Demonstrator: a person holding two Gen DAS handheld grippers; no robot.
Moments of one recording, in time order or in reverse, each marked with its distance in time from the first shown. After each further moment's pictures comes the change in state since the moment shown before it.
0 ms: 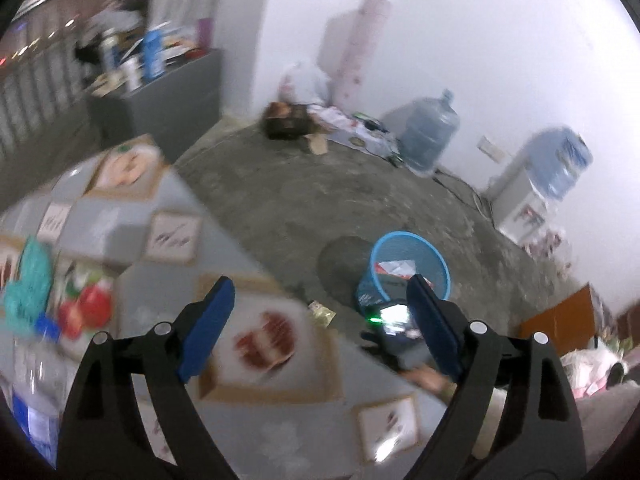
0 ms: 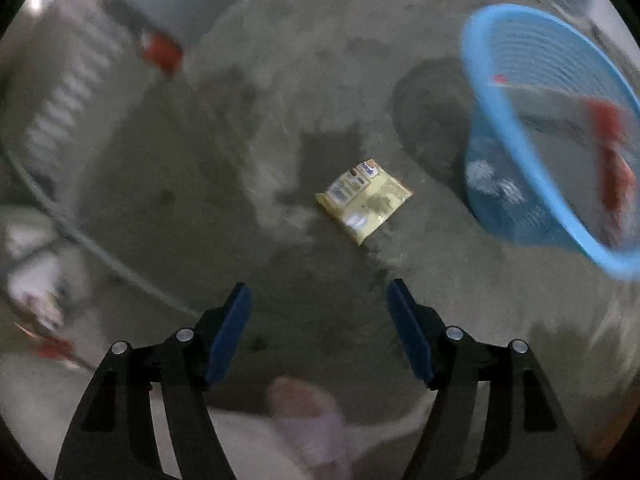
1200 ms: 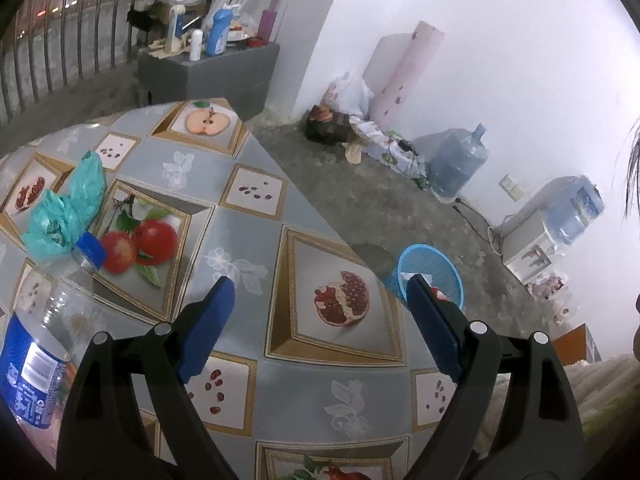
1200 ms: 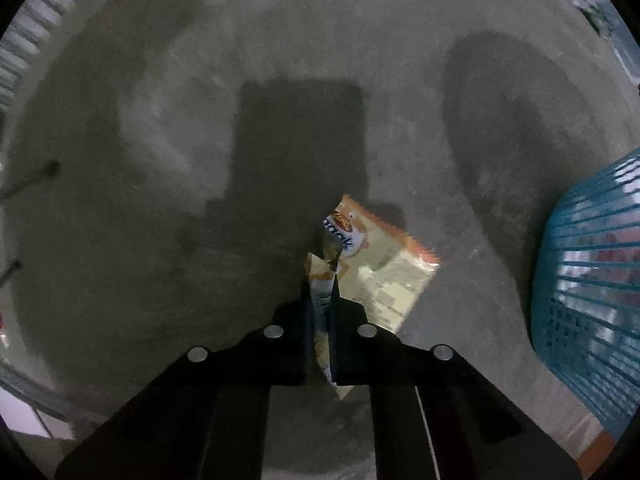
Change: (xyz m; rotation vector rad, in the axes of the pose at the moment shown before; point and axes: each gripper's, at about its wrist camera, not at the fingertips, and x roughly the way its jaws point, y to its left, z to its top) left arm -0.029 0.064 -0.044 -0.149 -0.052 0.029; right arm 0.103 -0.021 0.054 -0.062 0.045 -0.018
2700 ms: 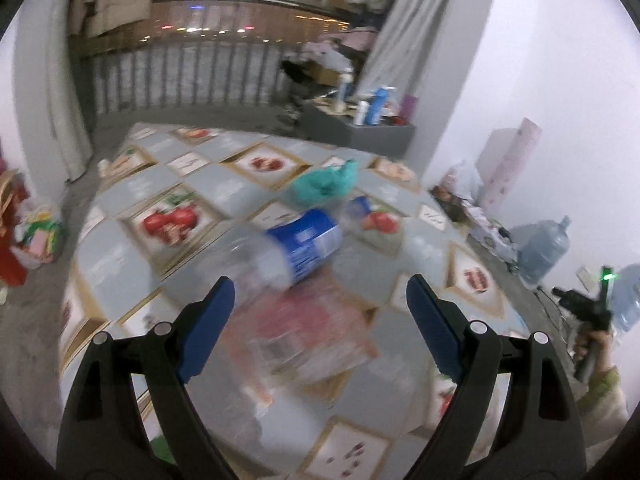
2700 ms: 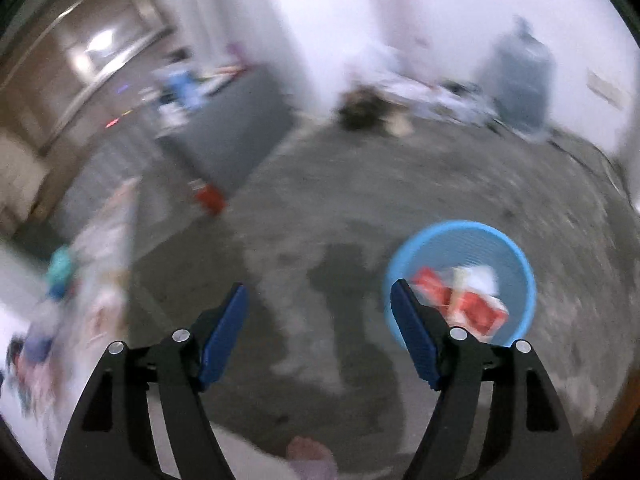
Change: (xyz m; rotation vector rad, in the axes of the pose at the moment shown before) left arm -0.196 0.104 -0.143 -0.266 -0.296 0.389; right arm -0.434 -0.013 -0.103 0.087 -0.550 0.189
